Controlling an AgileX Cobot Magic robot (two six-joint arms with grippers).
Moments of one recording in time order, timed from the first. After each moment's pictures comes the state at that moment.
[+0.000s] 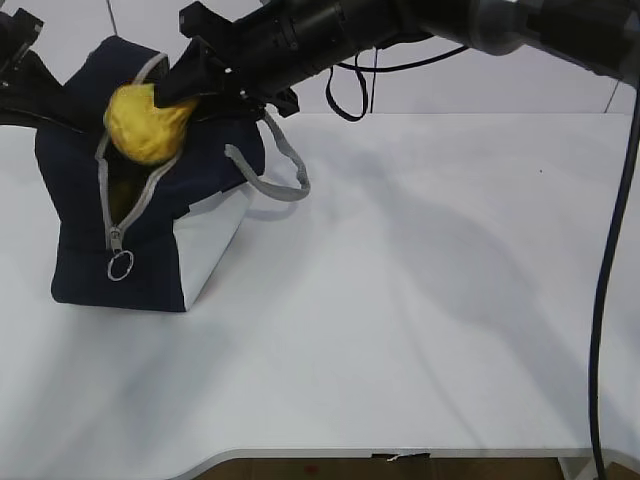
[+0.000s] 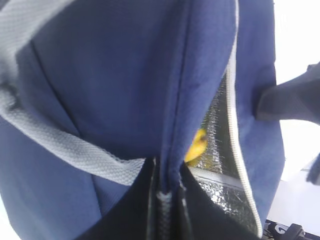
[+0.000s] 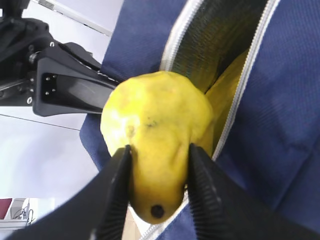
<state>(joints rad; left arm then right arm) 0.10 1.88 -1.56 -0.85 1.21 0.43 0.44 2.30 -2.18 1.05 1.02 -0.38</state>
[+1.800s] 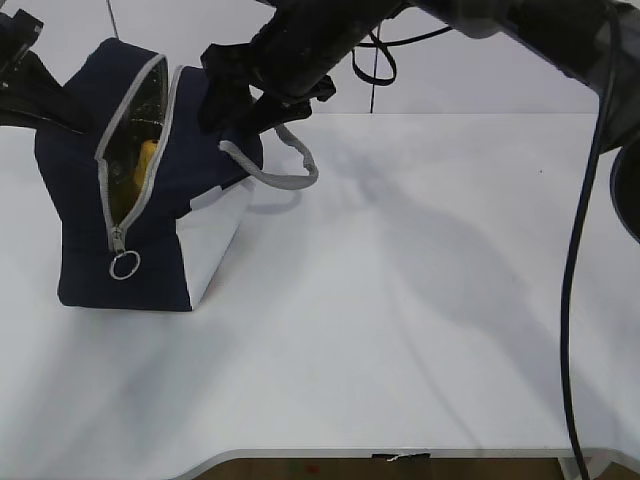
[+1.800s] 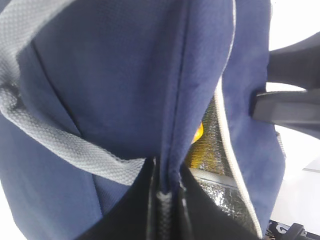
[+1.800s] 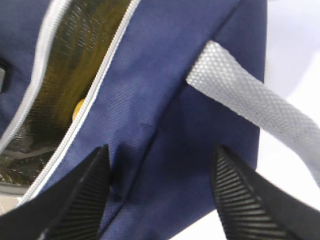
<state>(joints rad) 0.10 1.88 -1.56 -0.85 1.21 0.43 0.45 2.38 -2.42 0.57 1.15 -0.22</state>
